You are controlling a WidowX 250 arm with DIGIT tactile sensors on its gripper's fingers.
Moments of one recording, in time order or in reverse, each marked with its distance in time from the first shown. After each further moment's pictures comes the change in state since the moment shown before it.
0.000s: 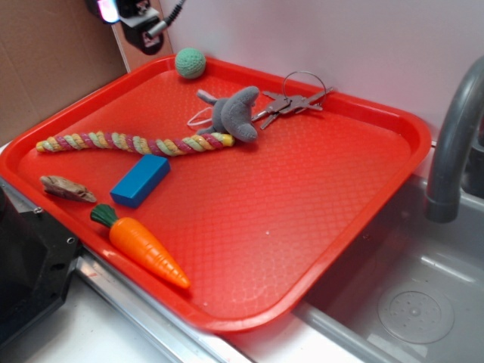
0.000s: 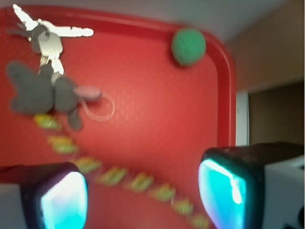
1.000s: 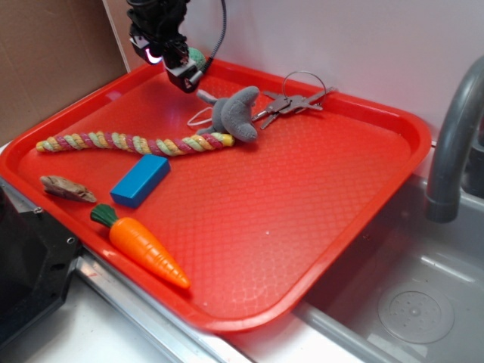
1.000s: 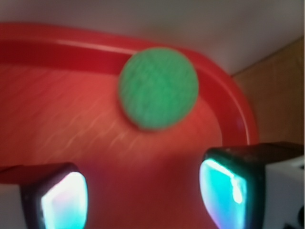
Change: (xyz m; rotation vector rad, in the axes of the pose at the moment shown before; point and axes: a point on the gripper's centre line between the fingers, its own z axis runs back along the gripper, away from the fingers) arm 0.057 0.037 -0.108 0.057 -0.108 0.001
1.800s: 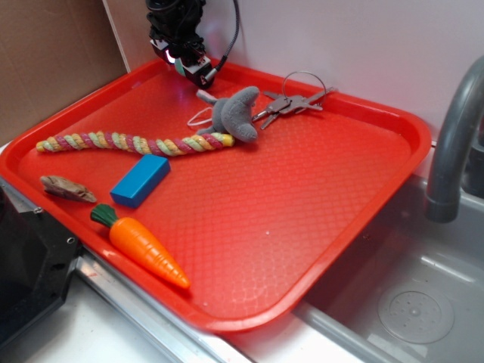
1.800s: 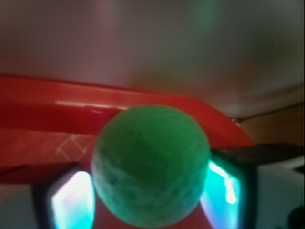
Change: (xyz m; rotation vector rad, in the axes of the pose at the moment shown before) arm 0.028 0.006 -0.019 -0.016 -0.049 -0.012
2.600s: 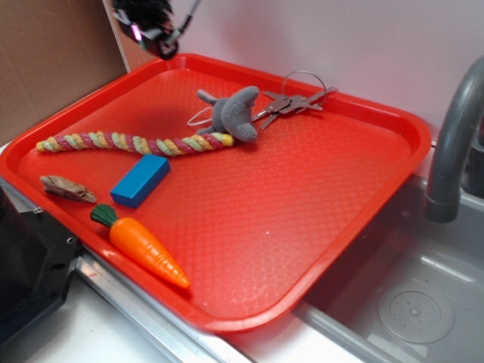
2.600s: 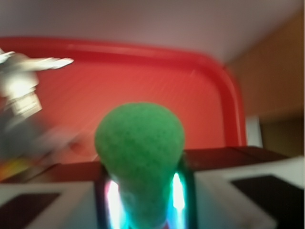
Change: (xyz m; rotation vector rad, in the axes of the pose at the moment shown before) arm -0.060 -0.052 0.145 -0.082 0.026 0.083
